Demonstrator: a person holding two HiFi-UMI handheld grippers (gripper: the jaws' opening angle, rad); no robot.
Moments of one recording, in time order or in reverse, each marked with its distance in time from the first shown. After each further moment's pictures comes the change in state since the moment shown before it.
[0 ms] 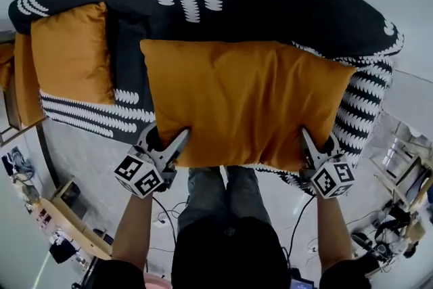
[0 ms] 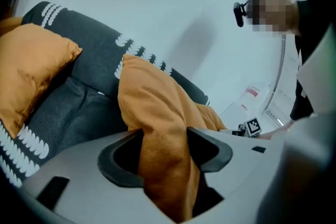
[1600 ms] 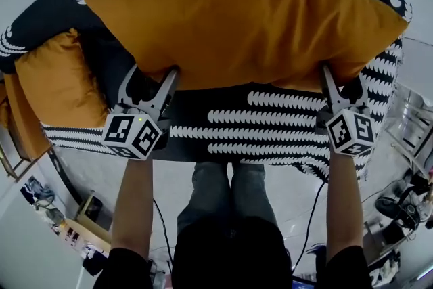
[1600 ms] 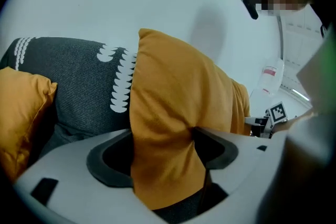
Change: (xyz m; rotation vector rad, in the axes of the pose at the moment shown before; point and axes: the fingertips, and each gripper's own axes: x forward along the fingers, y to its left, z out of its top) left arm 0.109 0.051 0.112 0.262 -0.077 0.133; right arm 0.048 -0.064 0.116 -0.120 -0.304 -0.304
